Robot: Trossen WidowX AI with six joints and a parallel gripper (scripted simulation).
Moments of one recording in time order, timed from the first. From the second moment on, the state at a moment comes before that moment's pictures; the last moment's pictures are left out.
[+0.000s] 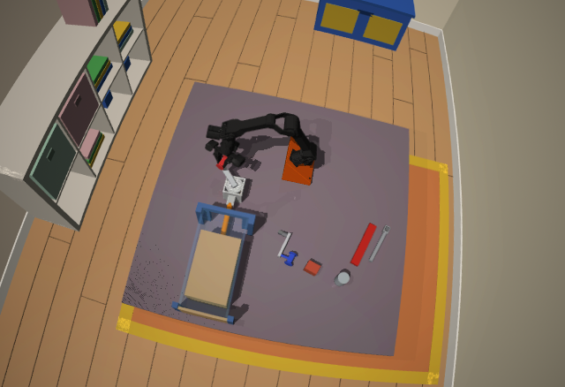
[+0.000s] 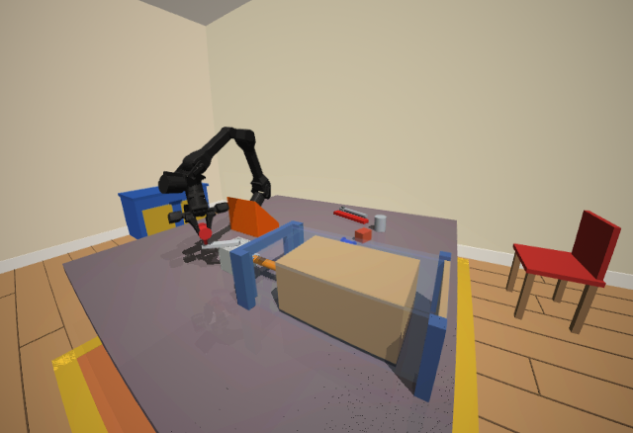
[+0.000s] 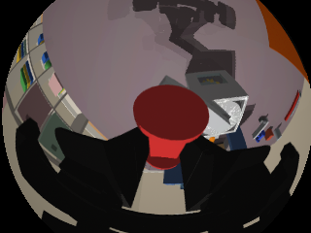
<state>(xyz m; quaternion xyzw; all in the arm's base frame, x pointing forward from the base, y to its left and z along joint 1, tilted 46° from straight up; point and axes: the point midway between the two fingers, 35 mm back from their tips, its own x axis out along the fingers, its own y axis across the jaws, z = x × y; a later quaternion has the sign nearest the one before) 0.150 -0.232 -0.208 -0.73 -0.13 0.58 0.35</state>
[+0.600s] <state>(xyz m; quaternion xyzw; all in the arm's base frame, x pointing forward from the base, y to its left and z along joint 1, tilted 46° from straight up) 0.165 -0.238 -0.216 -0.72 -0.13 0.58 0.36</state>
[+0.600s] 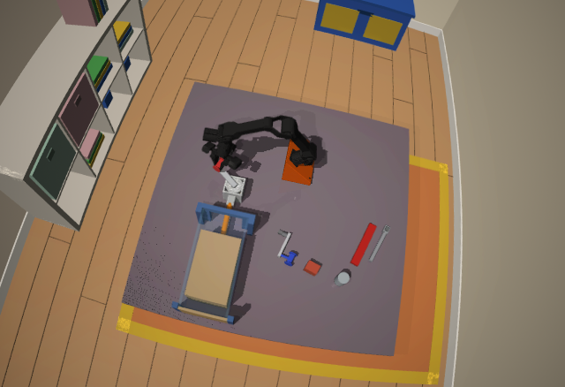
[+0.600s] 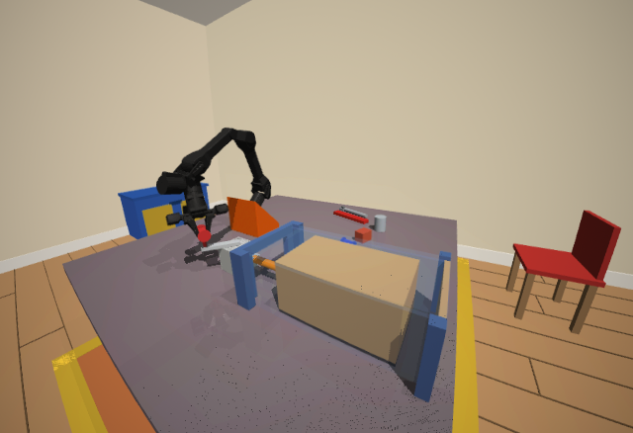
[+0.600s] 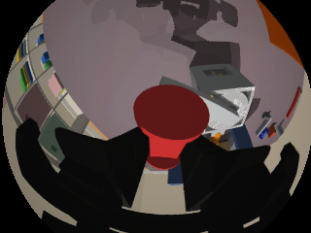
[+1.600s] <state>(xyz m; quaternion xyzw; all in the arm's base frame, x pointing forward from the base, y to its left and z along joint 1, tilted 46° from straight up) 0.206 -0.243 -0.226 -0.72 -0.12 0.58 0.35</state>
